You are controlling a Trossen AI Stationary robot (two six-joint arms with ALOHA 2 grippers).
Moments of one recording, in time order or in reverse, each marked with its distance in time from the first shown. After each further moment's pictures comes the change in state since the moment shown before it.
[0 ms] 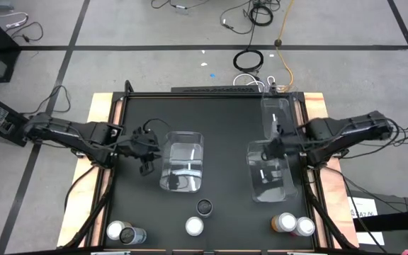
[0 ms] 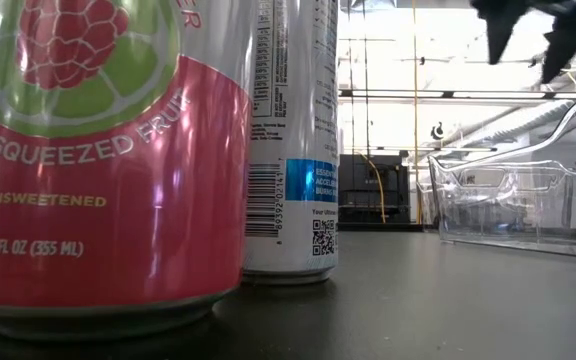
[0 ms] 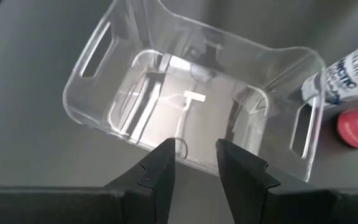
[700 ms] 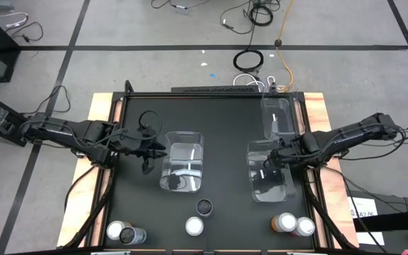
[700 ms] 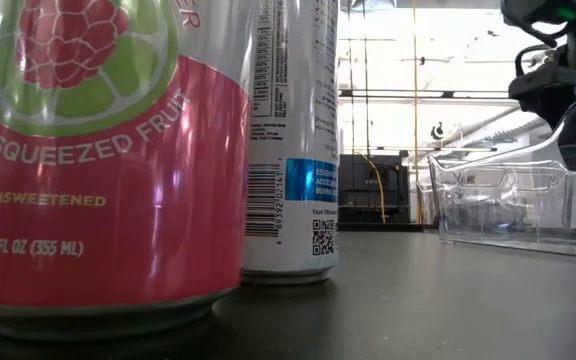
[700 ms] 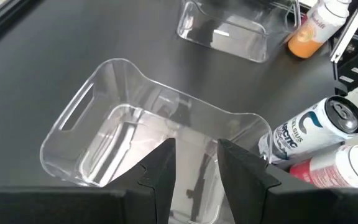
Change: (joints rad) left arm -0.001 -0.045 0.000 0.192 -0.003 -0.028; right arm -0.014 -0.143 -0.503 0.244 -0.177 0.076
